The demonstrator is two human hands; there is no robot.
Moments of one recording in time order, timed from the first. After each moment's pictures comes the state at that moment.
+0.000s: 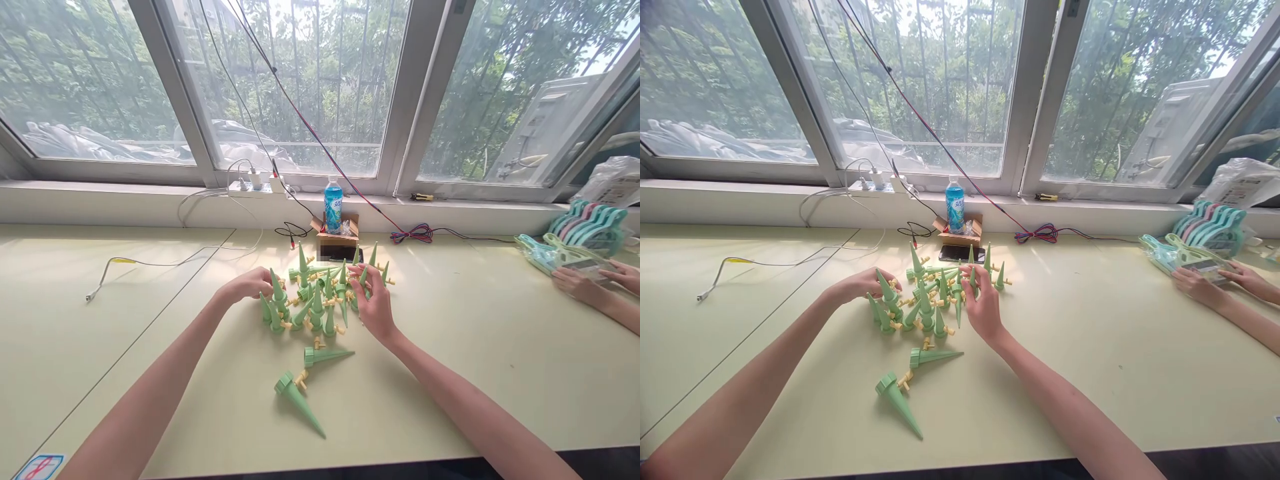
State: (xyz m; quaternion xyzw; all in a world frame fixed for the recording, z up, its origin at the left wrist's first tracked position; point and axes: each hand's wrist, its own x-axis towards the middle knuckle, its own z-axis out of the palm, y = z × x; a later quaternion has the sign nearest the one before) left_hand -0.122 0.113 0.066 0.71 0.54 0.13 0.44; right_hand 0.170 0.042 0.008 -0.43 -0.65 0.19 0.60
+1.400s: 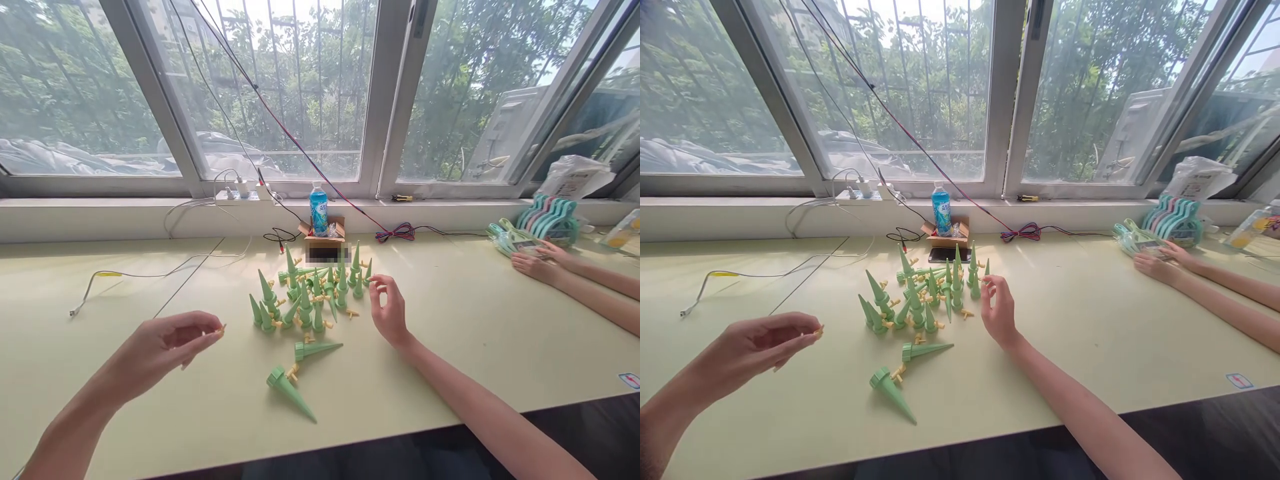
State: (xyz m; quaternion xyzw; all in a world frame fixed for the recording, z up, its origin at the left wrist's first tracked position) left_hand -0.166 -0.032 0.097 0.68 0.60 0.27 0.32; right_hand 0.218 0.021 -0.011 -0.49 -0.63 0.03 0.60
